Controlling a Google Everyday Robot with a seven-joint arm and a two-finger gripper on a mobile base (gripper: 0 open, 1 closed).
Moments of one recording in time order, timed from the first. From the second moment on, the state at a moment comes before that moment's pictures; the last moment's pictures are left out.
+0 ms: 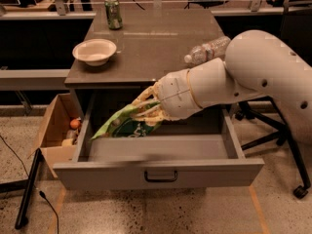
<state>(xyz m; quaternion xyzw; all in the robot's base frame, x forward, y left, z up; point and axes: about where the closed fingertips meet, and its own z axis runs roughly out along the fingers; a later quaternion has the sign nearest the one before) 0.481 0.040 0.887 -0.80 0.36 0.10 0.47</state>
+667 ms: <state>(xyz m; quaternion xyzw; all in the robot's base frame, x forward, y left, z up) 0.490 0.042 0.864 -0.81 0.36 0.10 0.46</state>
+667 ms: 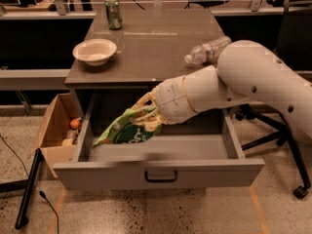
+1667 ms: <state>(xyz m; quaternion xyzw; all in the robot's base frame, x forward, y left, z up) 0.538 0.034 0.793 -0.82 0.38 0.08 0.43</state>
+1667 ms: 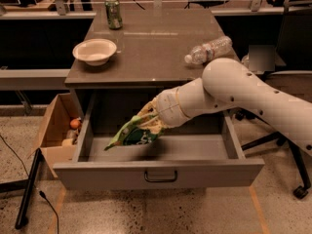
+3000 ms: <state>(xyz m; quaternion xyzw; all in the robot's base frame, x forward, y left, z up) 0.558 0.049 0.732 -0.83 0.41 0.07 0.37</state>
